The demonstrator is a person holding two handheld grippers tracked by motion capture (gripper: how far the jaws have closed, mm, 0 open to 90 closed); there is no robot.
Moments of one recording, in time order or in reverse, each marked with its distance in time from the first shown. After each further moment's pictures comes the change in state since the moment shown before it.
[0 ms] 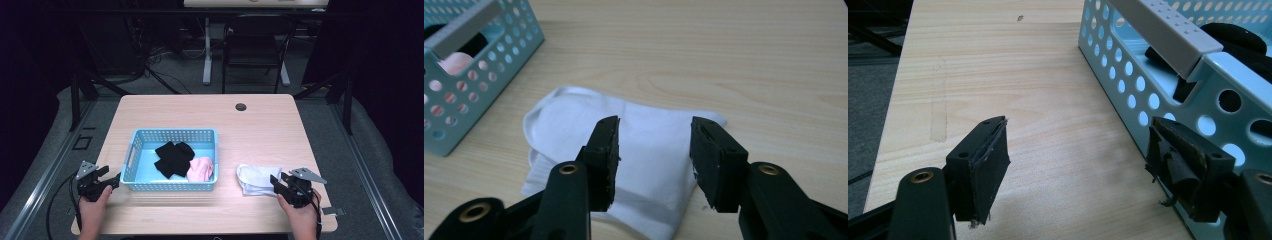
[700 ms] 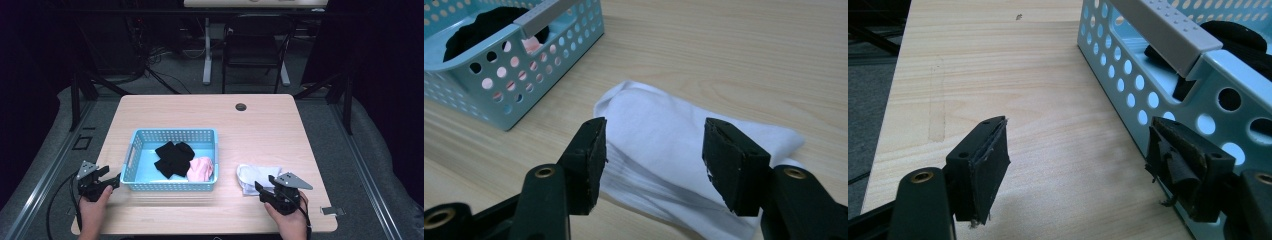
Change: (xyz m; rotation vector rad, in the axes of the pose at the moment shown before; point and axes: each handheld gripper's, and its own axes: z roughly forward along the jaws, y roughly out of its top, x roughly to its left) left arm -0.001 0.000 0.001 -0.004 0.000 0.003; right arm 0.035 -0.009 0.003 -0.023 0.110 -0.133
